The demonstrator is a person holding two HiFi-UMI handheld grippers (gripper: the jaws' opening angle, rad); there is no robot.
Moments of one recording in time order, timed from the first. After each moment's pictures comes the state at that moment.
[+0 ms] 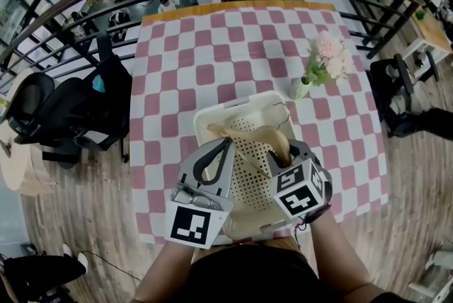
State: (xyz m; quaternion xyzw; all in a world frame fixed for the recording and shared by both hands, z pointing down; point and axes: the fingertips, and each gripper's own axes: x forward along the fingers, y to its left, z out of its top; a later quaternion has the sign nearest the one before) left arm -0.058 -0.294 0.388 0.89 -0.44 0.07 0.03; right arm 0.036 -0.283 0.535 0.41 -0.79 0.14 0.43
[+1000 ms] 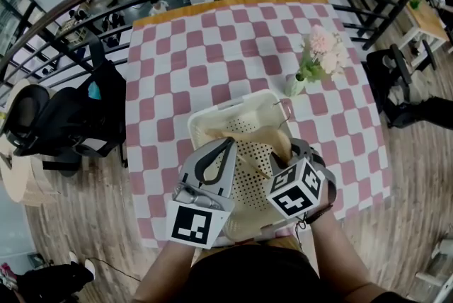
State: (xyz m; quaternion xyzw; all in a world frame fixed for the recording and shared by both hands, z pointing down) left arm -0.041 -0.300 0.394 0.91 -0.42 0.07 0.03; right arm 0.056 -0.279 0.545 0.41 -0.75 0.13 0.49
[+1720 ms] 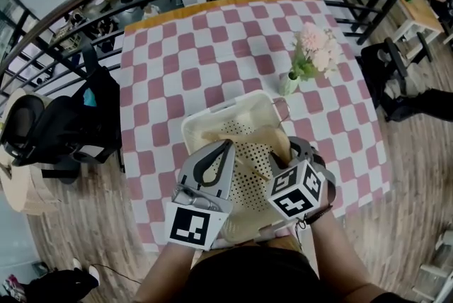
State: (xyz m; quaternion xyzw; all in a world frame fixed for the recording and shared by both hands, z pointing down) left arm -0.030 -0.302 0.400 0.91 -0.40 0.08 0.05; right arm 0.069 -0.283 0.545 0.44 -0.75 0.13 0.48
